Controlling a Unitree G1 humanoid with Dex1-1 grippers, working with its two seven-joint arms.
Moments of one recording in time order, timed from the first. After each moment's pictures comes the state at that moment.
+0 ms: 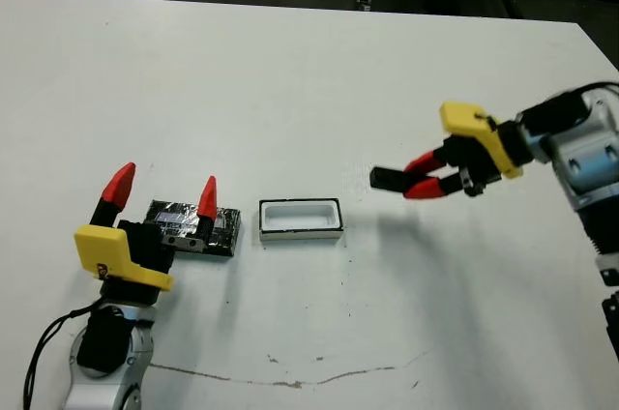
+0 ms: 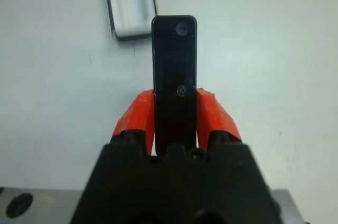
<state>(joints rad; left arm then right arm) 0.27 0.17 0.04 -0.45 -0.13 -0.06 -0.13 -0.82 -0.70 0.27 0.37 0.06 0.38 1.49</state>
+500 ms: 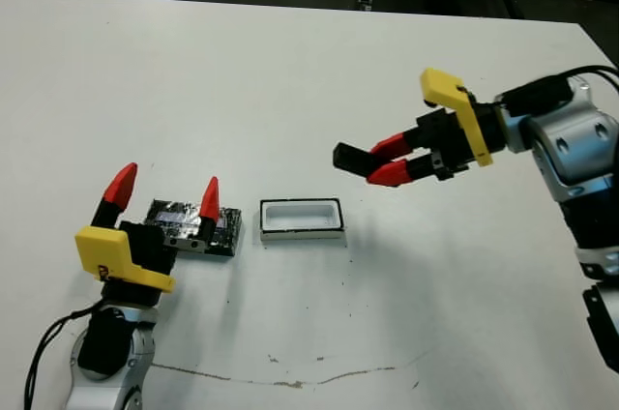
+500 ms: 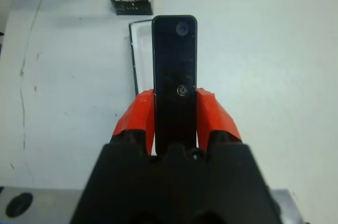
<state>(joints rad) 0.28 0.16 0.03 -0.46 -0.13 -0.06 -0.13 -0.87 -0.63 0.34 0.24 0.13 0.54 1.46</state>
